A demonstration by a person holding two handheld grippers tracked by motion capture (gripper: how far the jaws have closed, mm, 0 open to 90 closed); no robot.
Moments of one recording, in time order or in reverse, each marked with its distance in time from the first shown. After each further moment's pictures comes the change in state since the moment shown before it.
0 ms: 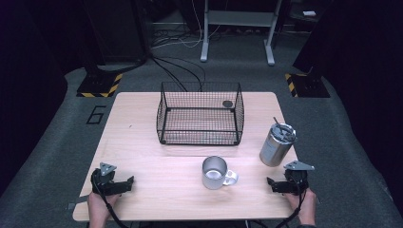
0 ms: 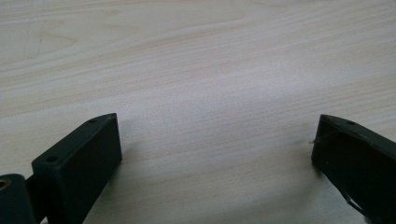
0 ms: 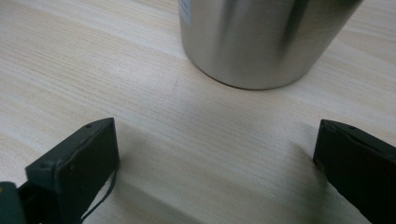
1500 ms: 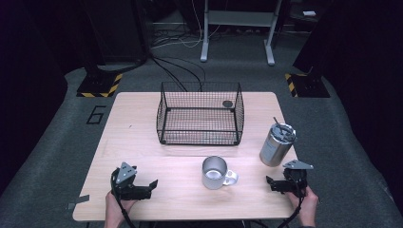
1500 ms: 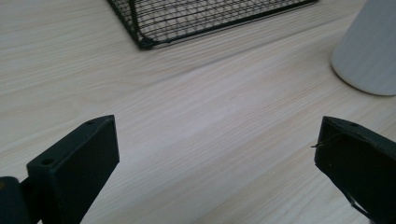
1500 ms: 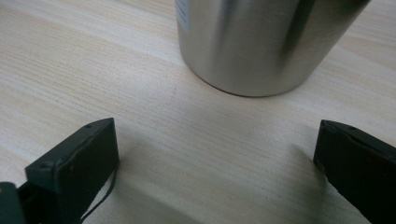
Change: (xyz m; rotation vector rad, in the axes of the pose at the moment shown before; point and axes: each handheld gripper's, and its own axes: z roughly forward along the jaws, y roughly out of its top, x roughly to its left) left arm -0.079 0.029 -0.034 -0.173 -0.290 0.171; right arm 0.001 0.003 0.004 -0.009 -0.014 -0.006
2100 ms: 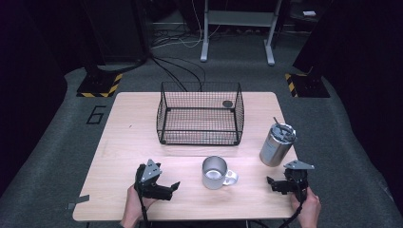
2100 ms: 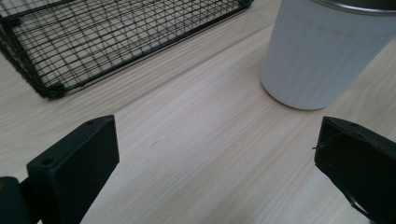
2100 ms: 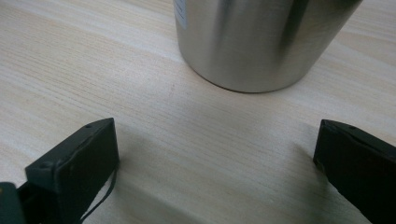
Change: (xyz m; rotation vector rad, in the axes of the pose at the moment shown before) left arm -0.048 0.027 0.031 0.001 -0.136 0.147; right arm -0.002 -0.001 -0.001 0.009 0.010 0.002
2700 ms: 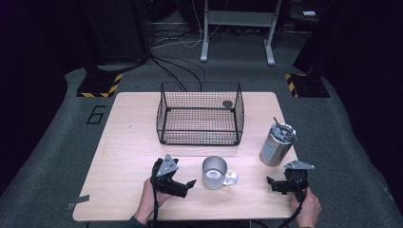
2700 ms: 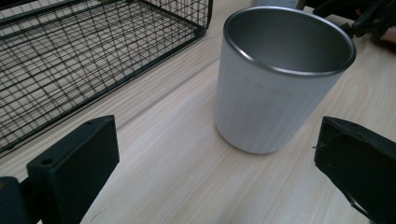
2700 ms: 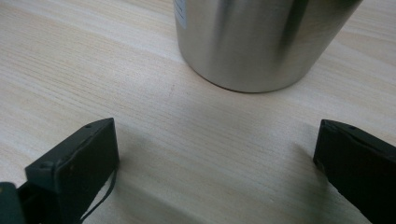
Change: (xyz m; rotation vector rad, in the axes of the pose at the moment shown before) left arm -0.022 0.032 0.027 -0.033 -0.121 0.045; right arm 0.000 0.000 0.000 0.001 0.000 0.000
